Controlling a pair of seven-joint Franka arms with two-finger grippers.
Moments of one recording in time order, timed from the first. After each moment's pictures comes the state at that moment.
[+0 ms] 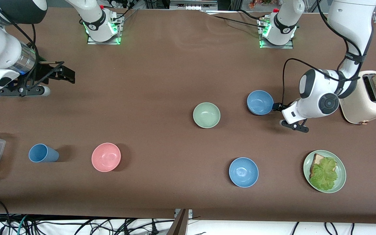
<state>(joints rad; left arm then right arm) 0.01 0.38 -0.08 -2.09 -0.06 2.19 0.22 0.17 0.07 -0.01 -1.62 0.02 1.54 0.12</state>
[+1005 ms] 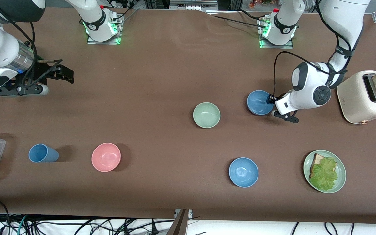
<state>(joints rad) 0.01 0.35 -0.12 -2.25 -0.17 2.30 0.30 0.17 0.07 -0.03 -1.61 0.02 1.55 0.10</state>
